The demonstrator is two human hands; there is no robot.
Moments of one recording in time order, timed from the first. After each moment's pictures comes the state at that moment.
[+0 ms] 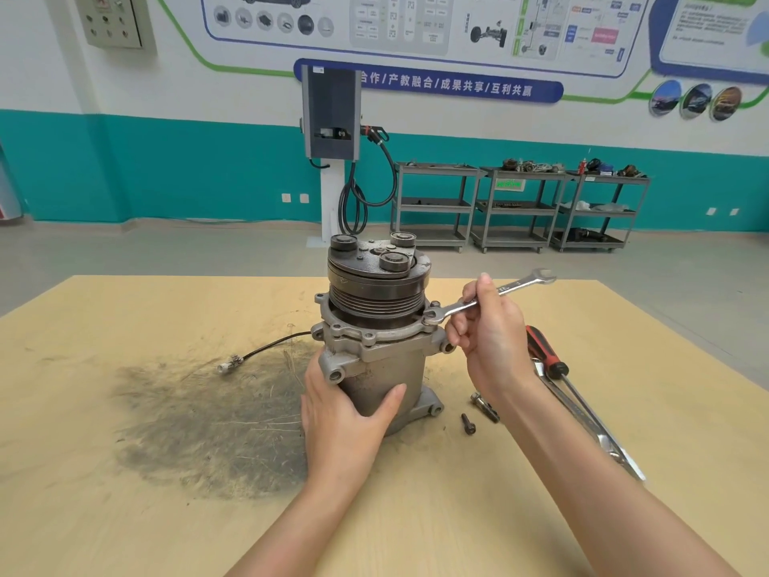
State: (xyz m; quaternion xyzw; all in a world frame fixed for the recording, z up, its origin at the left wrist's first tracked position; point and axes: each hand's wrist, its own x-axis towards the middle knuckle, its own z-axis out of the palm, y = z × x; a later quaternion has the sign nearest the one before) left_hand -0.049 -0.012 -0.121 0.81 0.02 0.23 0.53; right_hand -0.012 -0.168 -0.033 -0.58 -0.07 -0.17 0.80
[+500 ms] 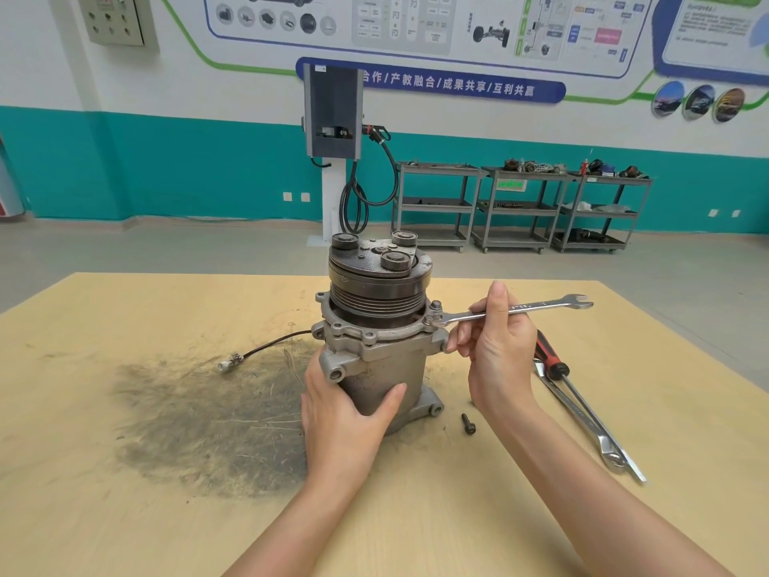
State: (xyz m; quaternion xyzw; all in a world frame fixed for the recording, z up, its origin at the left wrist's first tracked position) left_hand -0.048 -0.013 -0.122 0.81 0.02 0.24 0.53; right_hand -0.020 -0.163 -0.047 -0.54 -0.07 -0.27 0.79
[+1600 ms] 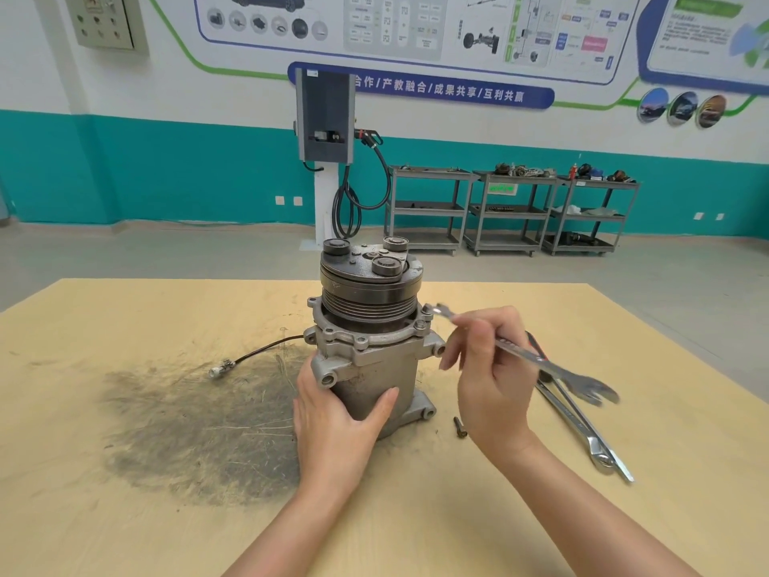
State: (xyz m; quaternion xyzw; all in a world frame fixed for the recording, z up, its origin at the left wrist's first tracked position) left_hand -0.047 -0.013 -0.124 0.81 0.02 0.25 0.53; right_hand -0.048 -0.158 -0.050 -0.63 -0.25 -0.48 0.55
